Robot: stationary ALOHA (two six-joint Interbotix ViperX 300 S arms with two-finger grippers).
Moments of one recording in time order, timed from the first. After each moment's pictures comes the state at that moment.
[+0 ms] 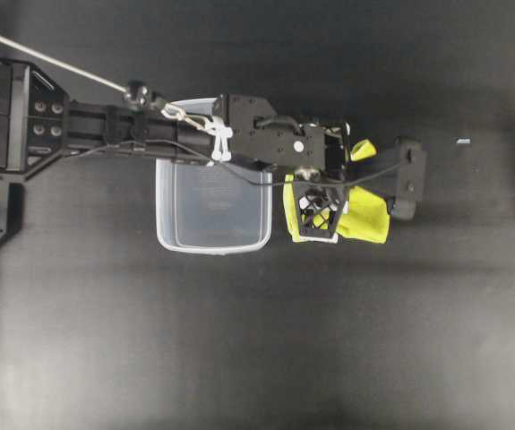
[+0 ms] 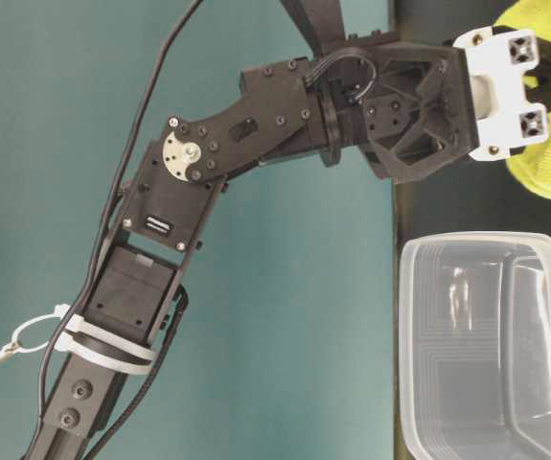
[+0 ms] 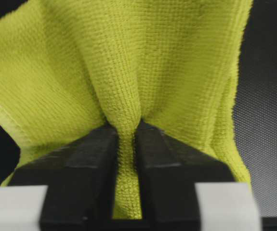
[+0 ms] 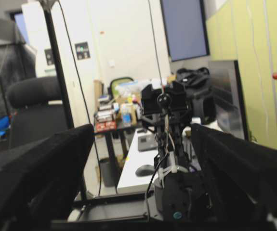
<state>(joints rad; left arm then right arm) 0.01 0.65 -0.27 0.04 0.89 0.15 0.02 -1.32 1.15 0.03 -0.18 0.11</state>
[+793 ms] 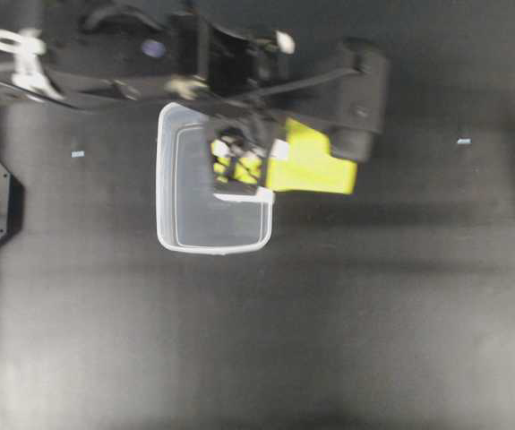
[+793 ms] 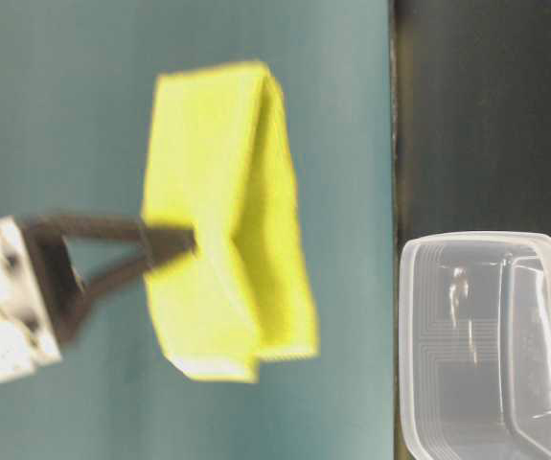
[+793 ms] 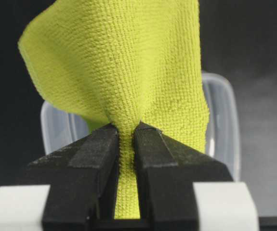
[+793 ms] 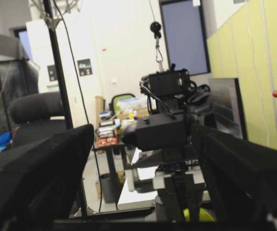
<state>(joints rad) 0.03 0.09 -0.11 0.04 1.20 0.15 0.02 -1.33 1.15 0.03 -0.21 0.11</state>
